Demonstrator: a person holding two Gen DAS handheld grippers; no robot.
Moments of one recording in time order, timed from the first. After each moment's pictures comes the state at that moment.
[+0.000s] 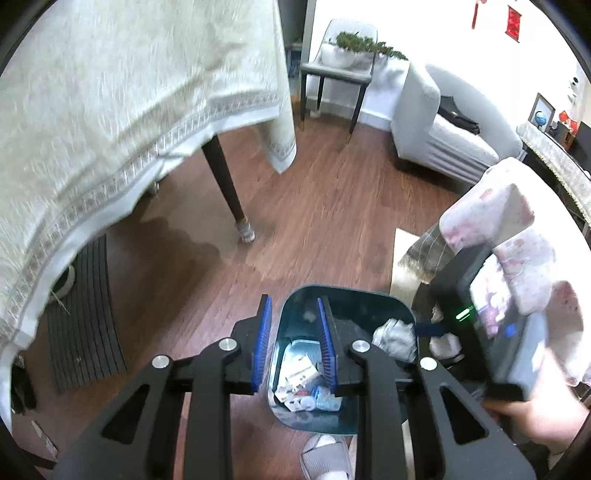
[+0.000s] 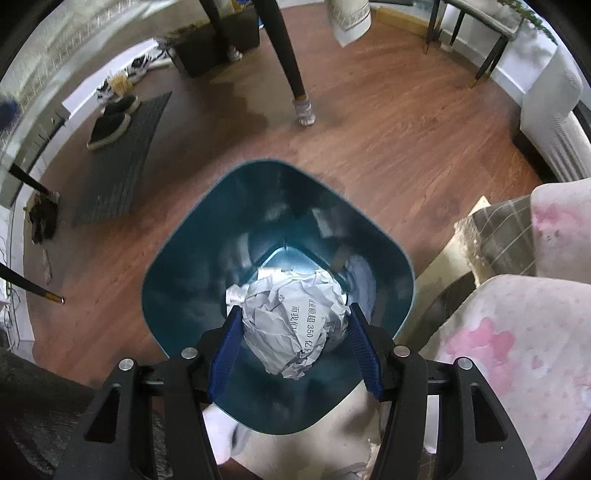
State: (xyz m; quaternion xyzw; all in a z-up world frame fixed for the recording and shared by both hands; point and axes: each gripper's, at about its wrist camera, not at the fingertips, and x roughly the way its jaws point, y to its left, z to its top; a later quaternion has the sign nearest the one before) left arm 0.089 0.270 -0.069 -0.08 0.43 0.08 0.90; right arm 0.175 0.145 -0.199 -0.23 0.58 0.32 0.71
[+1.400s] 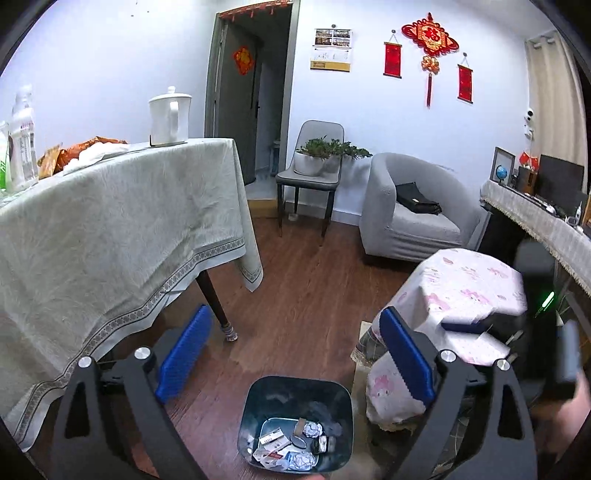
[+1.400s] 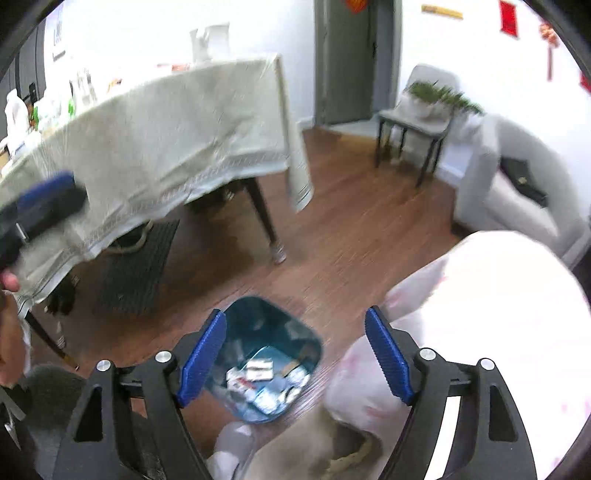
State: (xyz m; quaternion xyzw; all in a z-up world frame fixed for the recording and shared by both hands) left arm 0.023 0.194 0.076 -0.05 0.25 0.07 0.97; right arm 0.125 0.013 0.050 -0.13 0.36 0.32 0.87
